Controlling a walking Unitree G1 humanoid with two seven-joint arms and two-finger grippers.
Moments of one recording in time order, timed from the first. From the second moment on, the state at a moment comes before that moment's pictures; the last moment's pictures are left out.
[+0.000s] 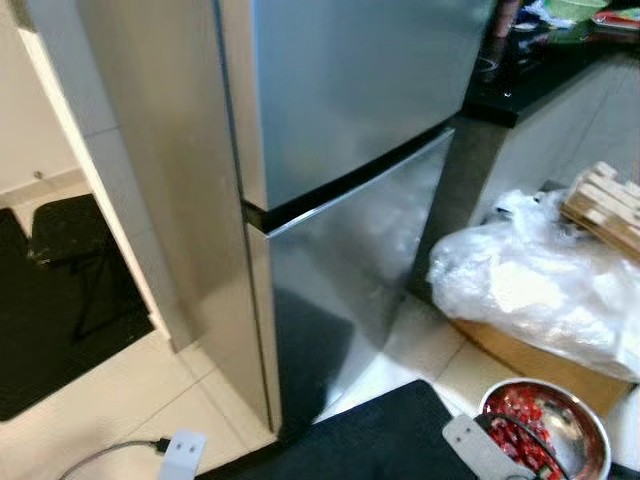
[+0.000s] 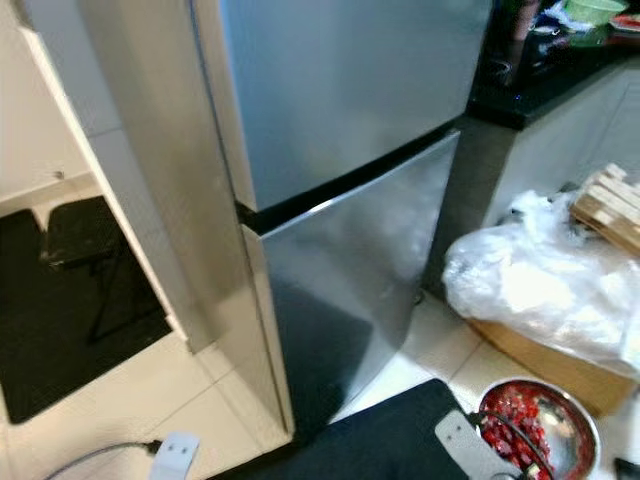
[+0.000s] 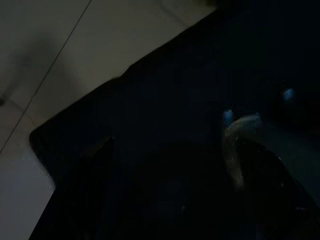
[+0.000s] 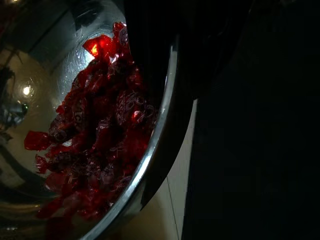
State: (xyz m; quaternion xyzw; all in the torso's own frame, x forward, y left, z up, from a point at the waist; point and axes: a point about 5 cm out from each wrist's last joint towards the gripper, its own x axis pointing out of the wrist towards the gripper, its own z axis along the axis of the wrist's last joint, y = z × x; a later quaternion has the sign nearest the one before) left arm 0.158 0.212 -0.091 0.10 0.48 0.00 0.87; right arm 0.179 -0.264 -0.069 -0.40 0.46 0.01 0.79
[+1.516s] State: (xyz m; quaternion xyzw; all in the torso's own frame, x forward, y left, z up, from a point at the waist) left arm 0.297 0.242 0.138 -0.05 -0.10 -0.41 0.90; right arm 0.173 -0.264 -0.071 -0.39 0.47 0.01 0.79
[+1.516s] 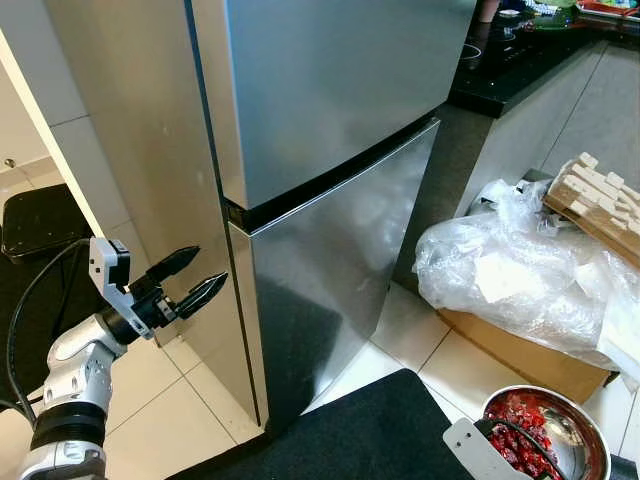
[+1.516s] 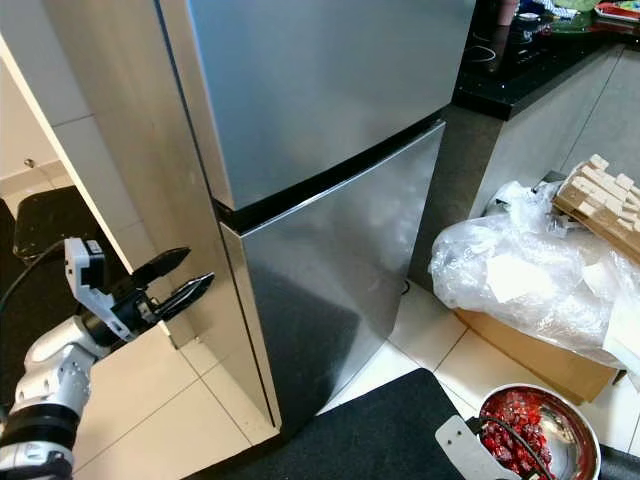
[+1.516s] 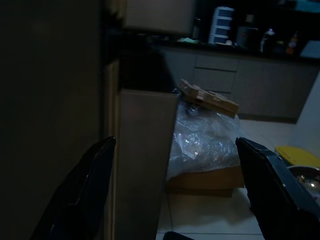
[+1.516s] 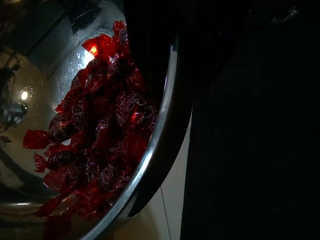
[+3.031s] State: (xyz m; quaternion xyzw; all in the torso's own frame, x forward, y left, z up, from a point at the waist) left arm 0.337 0.188 0.125 -0.04 -0.07 -0.36 0.93; right arm 0.167 -0.264 -0.074 -0.38 0.48 0.01 0.79
